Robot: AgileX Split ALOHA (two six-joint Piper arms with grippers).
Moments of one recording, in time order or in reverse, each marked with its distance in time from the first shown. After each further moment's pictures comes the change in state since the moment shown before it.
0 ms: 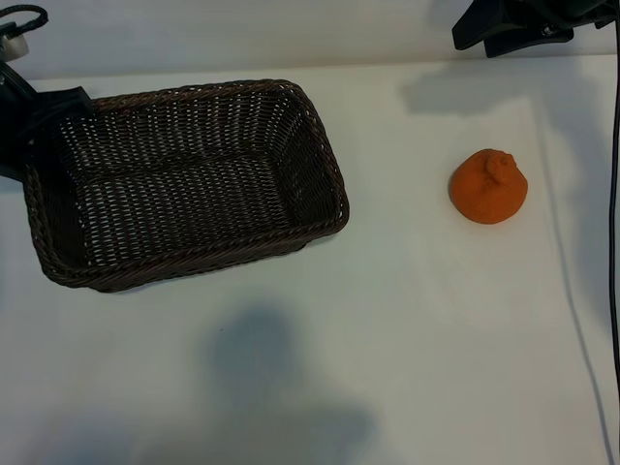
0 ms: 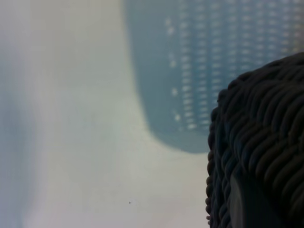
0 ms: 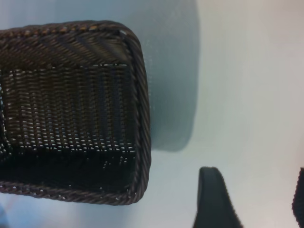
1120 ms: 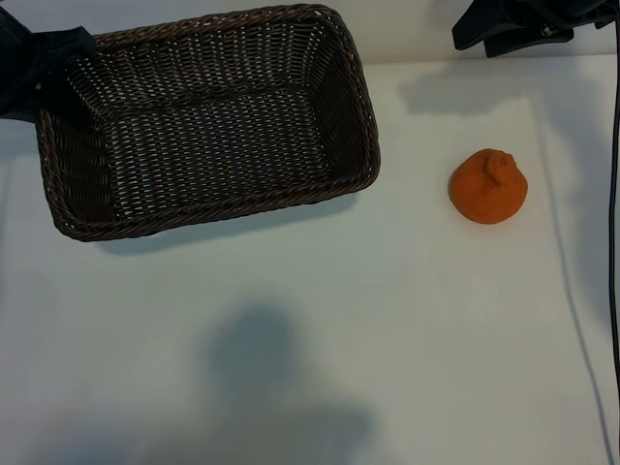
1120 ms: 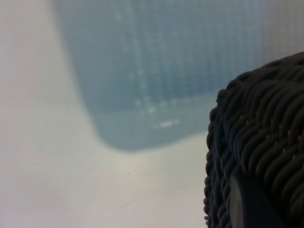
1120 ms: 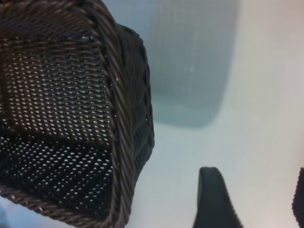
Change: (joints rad) left arm -0.001 0.000 -0.138 -0.160 0.001 0.166; right arm 0.000 0.000 0.000 0.000 0.000 0.000
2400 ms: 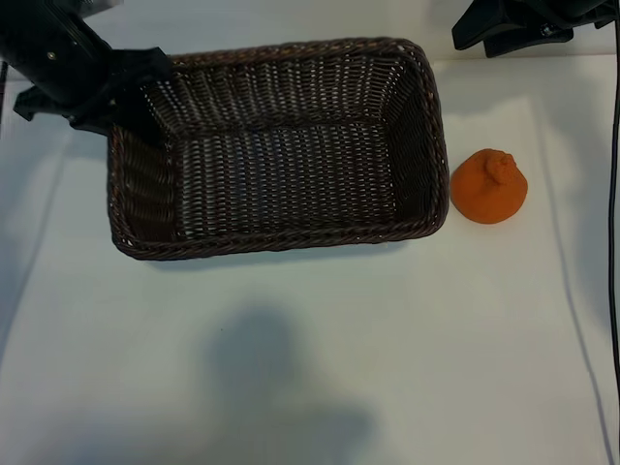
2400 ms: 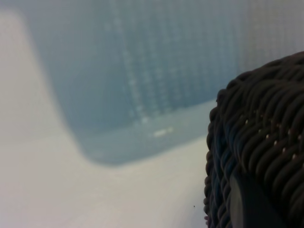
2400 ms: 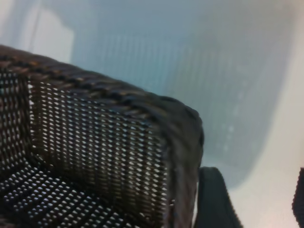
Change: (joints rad) left arm -0.142 0.068 0.000 -0.058 0.000 0.035; right arm 0.000 0.000 0.000 0.001 0.000 -0.003
